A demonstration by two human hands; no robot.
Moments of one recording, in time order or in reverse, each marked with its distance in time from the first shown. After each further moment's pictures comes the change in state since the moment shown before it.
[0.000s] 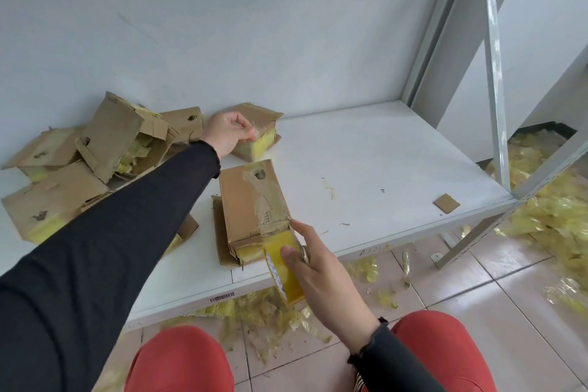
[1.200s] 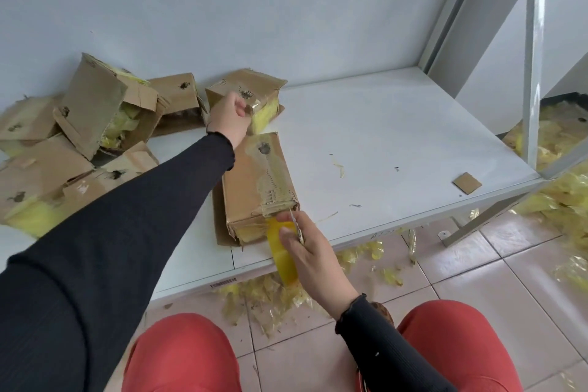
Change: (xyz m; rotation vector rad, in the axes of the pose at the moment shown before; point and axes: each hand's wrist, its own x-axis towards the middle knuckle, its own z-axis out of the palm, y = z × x) left_hand 0.017 -0.043 0.034 0.474 0.134 -0.009; right_hand 0.045 0.046 0.040 0.163 -0.007 -0.002
